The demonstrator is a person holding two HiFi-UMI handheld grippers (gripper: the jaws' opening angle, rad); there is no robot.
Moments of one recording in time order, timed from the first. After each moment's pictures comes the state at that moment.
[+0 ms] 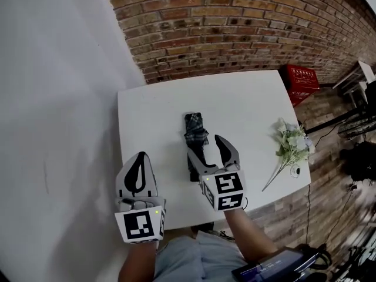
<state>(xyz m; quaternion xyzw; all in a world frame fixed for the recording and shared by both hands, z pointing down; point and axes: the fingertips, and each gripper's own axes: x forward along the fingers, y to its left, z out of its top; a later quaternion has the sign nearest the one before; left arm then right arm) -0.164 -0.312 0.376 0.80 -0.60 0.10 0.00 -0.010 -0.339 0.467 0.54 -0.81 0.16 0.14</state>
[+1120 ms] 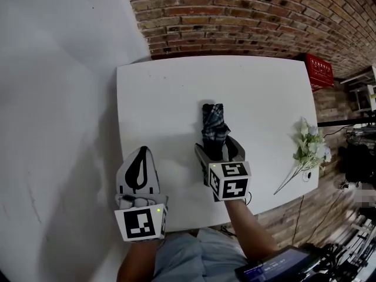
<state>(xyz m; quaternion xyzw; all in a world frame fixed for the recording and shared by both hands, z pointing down) -0.203 -0.356 0.468 0.78 -0.60 0.13 0.09 -0.026 -0.362 0.605 0.53 -0.75 0.31 0.26</state>
